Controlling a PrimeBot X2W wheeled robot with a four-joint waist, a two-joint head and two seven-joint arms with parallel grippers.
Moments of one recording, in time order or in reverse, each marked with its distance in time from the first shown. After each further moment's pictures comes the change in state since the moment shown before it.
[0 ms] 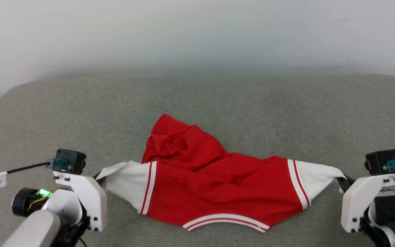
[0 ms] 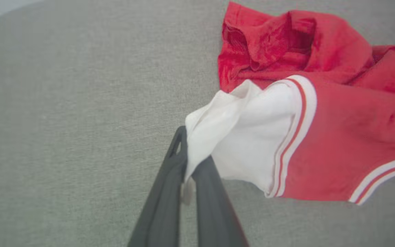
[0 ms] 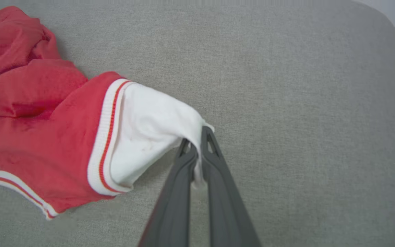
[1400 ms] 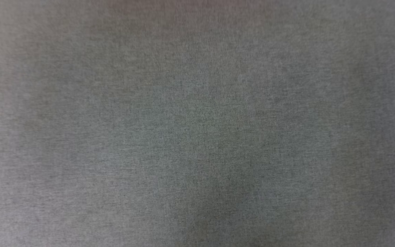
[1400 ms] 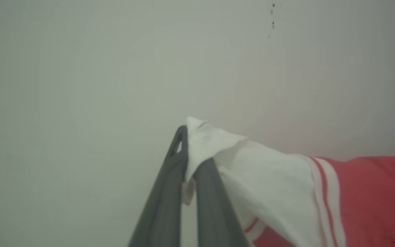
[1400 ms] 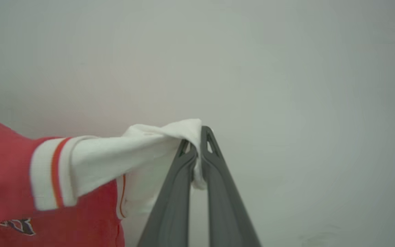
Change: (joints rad) left arm -1.341 -0.093 0.140 0.595 0.188 -0.111 -0.472; right arm -1.435 -0.044 0.097 0.578 -0.144 0.000 -0.469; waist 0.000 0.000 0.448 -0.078
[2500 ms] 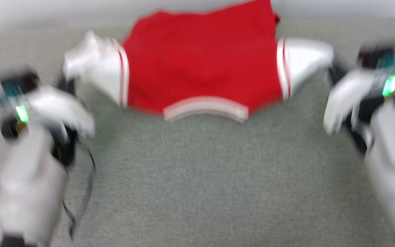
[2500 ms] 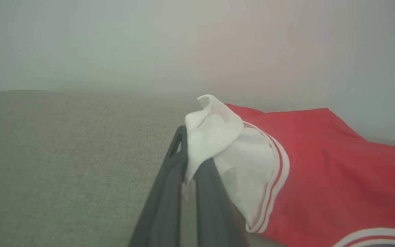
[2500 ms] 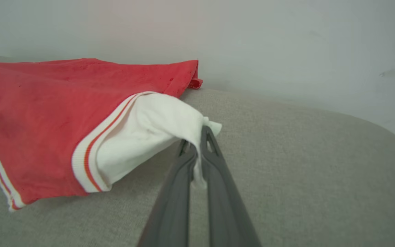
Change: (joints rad) left arm 0.729 -0.158 0.003 0.217 -0.201 -0.109 -0.184; right arm 0.689 -0.010 0.188 0.194 0.204 0.000 -0.129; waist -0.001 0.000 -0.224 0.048
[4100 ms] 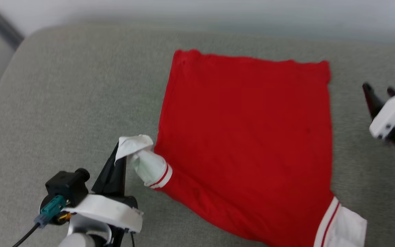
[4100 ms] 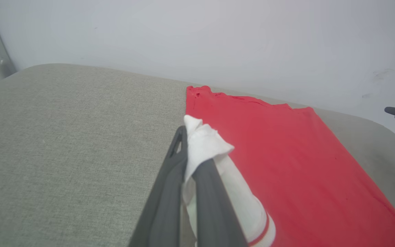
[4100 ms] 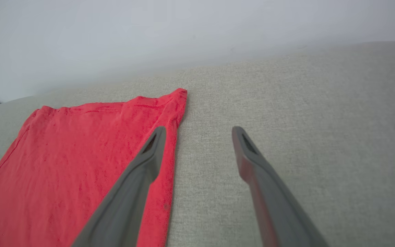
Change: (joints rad) left arm 0.774 0.054 -0.065 -1.111 0.082 0.362 0.141; right arm 0.268 0.069 -0.478 -0.379 0.003 0.000 0.394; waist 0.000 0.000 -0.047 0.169
